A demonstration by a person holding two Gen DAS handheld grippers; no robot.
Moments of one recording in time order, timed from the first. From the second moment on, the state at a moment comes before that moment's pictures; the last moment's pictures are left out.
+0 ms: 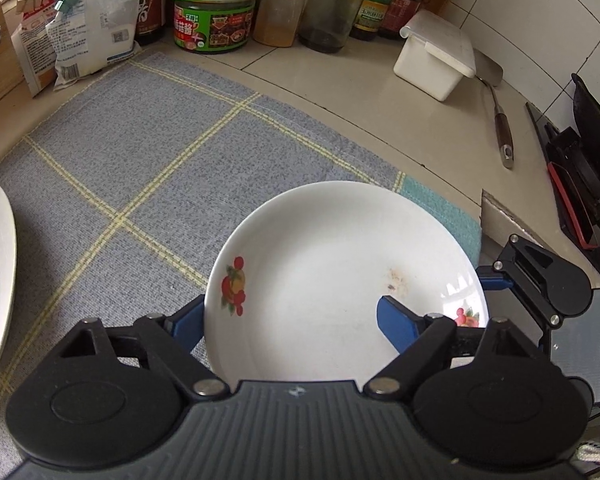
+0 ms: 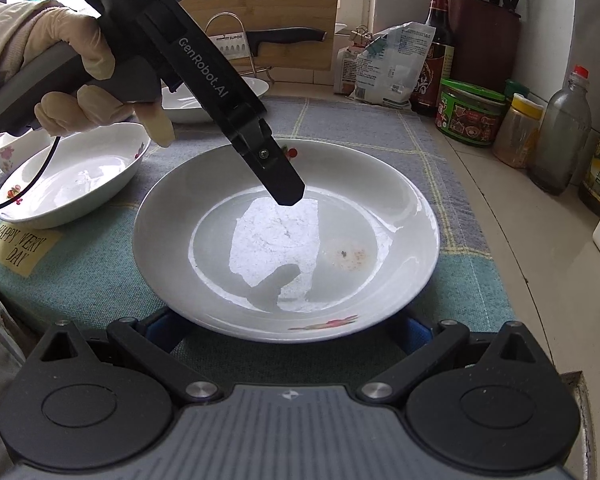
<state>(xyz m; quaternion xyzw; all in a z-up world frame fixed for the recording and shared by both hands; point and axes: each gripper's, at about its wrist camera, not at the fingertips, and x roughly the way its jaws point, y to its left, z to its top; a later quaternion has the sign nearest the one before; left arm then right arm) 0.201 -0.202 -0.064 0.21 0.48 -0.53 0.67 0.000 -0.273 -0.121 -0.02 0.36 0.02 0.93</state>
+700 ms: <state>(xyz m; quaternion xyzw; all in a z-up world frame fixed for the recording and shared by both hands) 0.216 -0.217 -0.070 0.22 0.51 -0.53 0.64 0.009 -0.281 -0.119 -0.03 0.38 0.07 0.92</state>
